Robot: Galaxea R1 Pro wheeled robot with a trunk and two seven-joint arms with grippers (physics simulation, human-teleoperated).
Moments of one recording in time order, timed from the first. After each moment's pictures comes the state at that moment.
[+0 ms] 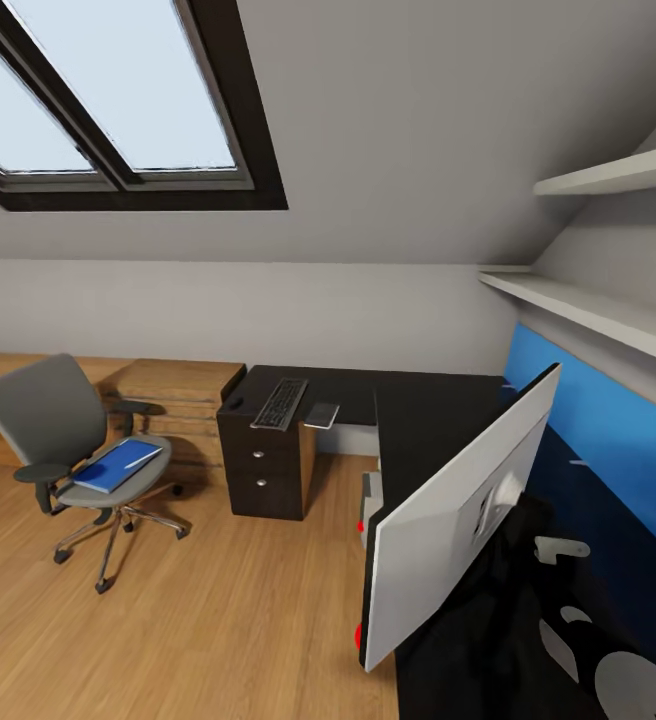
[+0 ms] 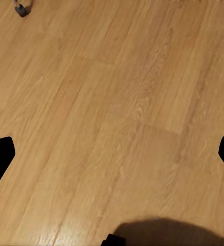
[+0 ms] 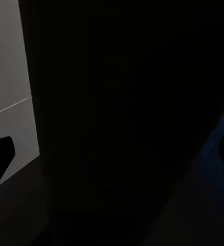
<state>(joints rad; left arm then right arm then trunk) -0.13 -0.05 -0.49 -0.40 0.46 -0.31 0.50 -0.68 -0.24 0.05 -0.15 -0.16 -0.52 -0.08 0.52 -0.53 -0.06</state>
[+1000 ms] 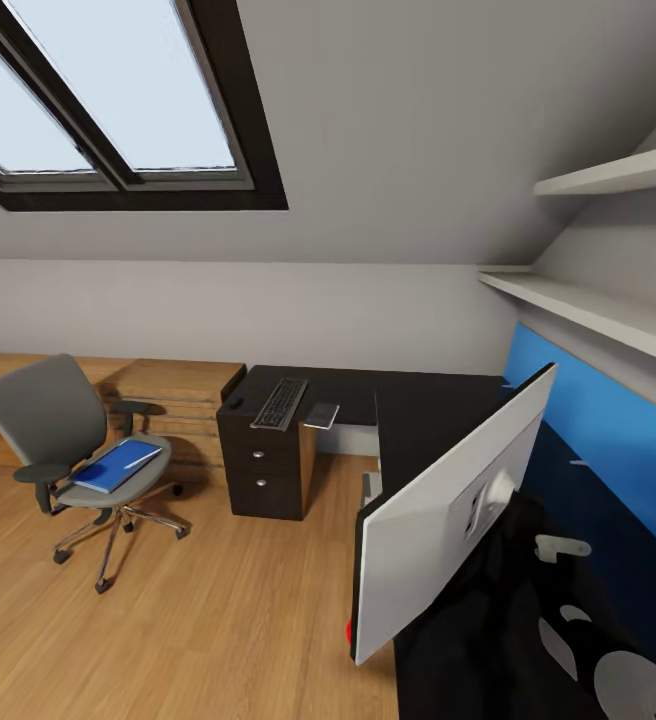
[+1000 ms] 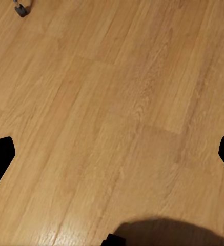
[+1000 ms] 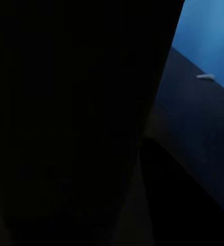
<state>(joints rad) -0.13 -0.05 -0.49 -0.40 0.46 -0.31 0.50 -0.68 -0.24 0.04 -0.16 -0.15 -0.52 -0.09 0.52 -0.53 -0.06</state>
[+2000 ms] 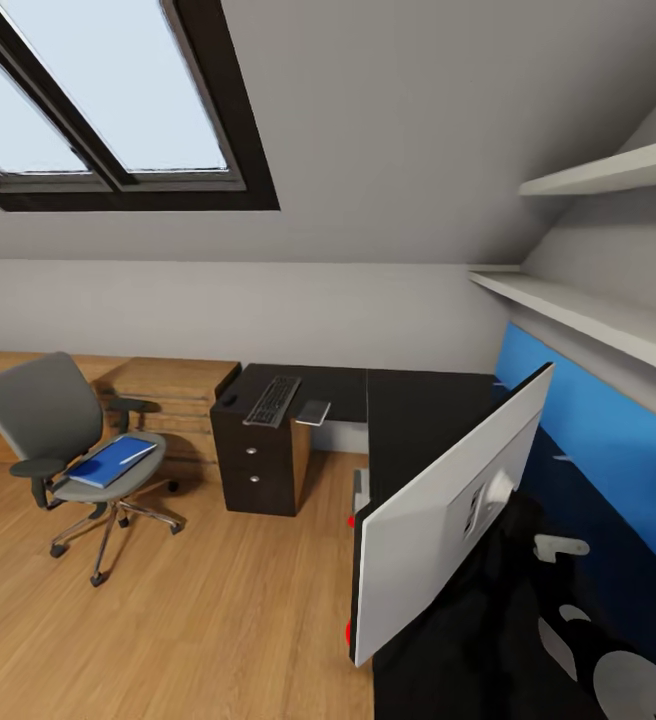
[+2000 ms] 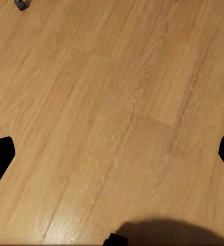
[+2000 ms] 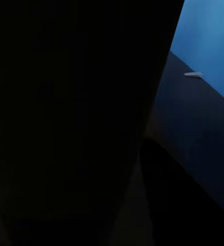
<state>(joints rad) -0.13 -0.04 -0.48 -0.40 0.46 -0.31 0.50 -0.68 -0.24 0.04 -0.16 -0.15 -0.52 -0.08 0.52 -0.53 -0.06</state>
